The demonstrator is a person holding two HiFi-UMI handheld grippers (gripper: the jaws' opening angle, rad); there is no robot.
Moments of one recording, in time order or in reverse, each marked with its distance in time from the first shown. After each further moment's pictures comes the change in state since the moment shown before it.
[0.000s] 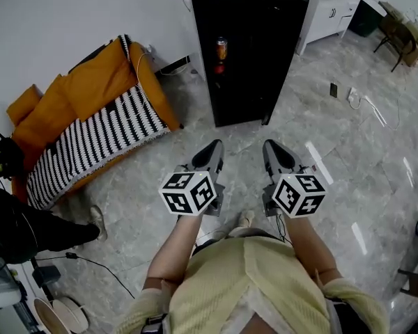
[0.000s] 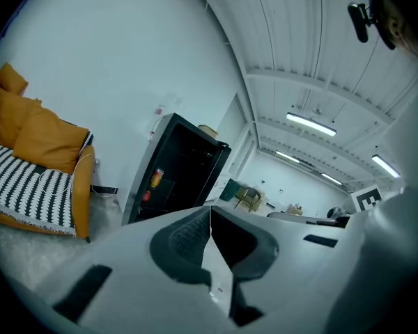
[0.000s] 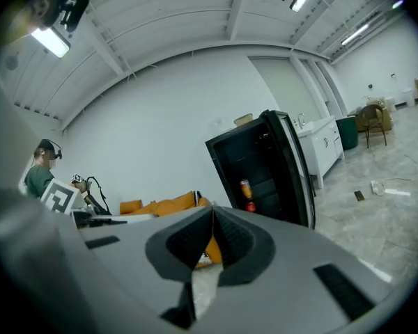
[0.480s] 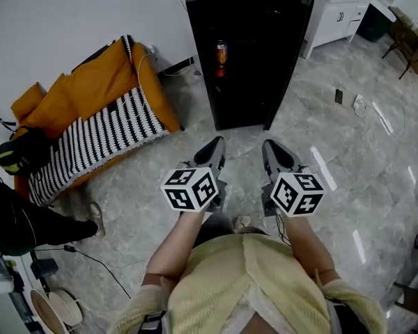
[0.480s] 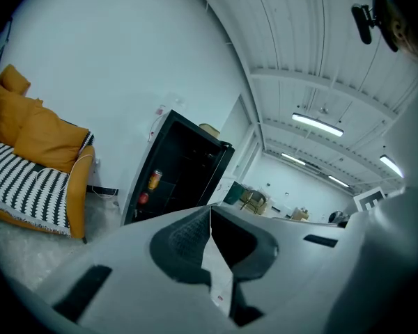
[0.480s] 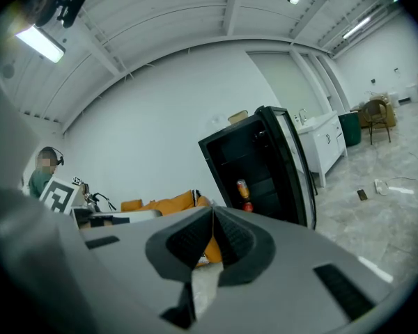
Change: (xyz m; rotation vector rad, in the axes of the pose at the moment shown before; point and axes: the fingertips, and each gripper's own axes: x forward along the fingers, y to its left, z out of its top) left arm 0.052 -0.011 0.010 -0.015 -0.029 0.043; right arm 0.023 -0.041 0.019 0.006 0.028 0.030
